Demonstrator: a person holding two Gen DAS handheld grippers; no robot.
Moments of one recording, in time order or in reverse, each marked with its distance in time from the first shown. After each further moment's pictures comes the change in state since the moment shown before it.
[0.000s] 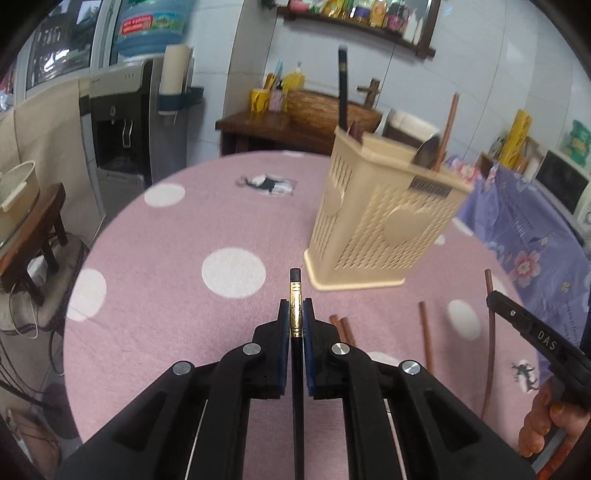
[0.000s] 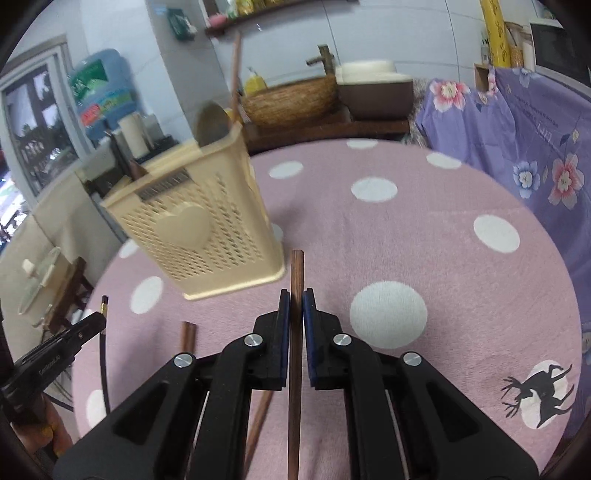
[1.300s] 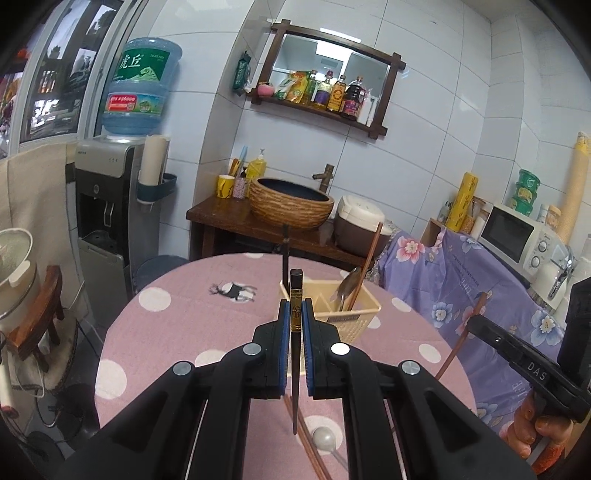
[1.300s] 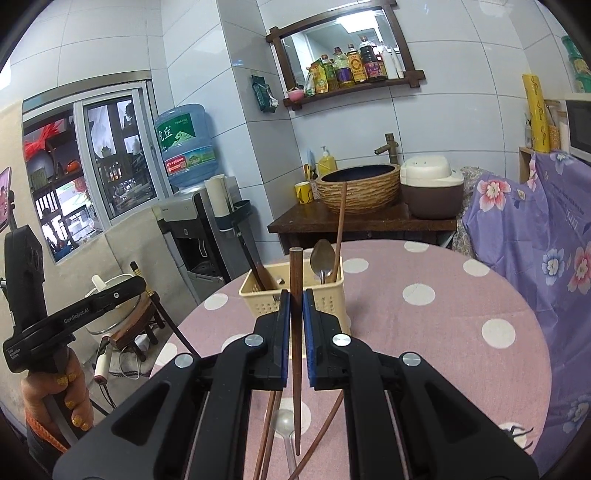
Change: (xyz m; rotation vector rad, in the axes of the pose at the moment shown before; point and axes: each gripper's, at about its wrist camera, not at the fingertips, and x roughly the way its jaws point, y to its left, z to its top) left arm -0.107 -0.012 0.069 0.032 -0.272 -0.156; right arm -0.117 0.049 0.059 -0.141 -0.219 0.184
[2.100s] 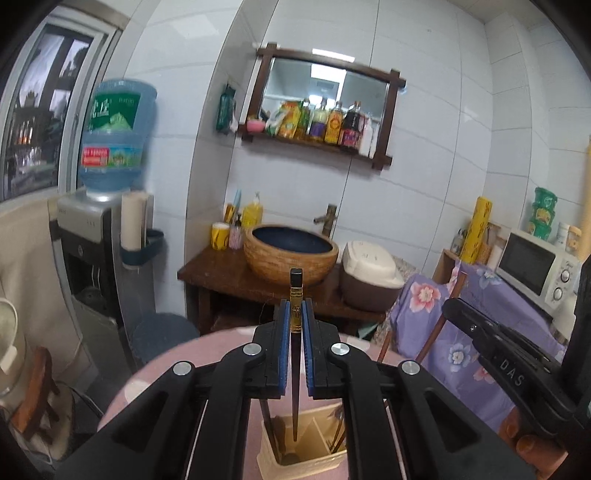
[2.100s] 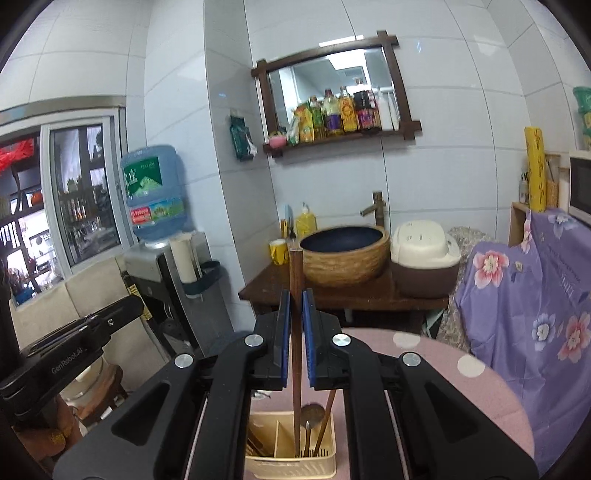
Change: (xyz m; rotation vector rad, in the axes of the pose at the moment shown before) left arm 0.089 -0.032 0.097 0.053 -0.079 0.056; right arm 0.106 0.008 0.116 -0.022 -0.120 -0.137
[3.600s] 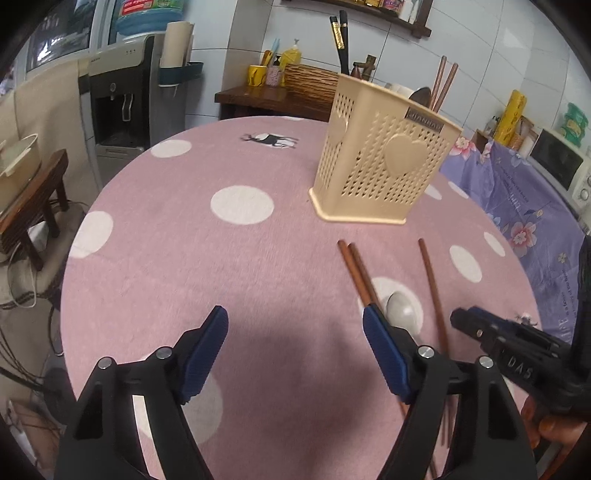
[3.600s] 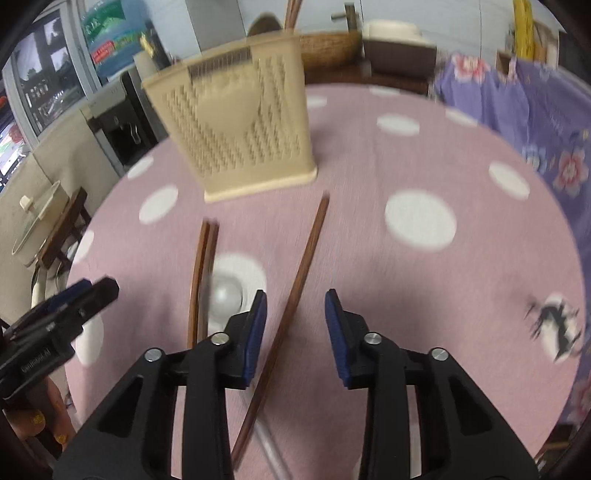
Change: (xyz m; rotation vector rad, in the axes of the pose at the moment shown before) left arm -0.036 0.055 -0.245 -0.053 0.462 0.095; right arm -0.038 -0.018 -0.287 0.079 0.613 -0.085
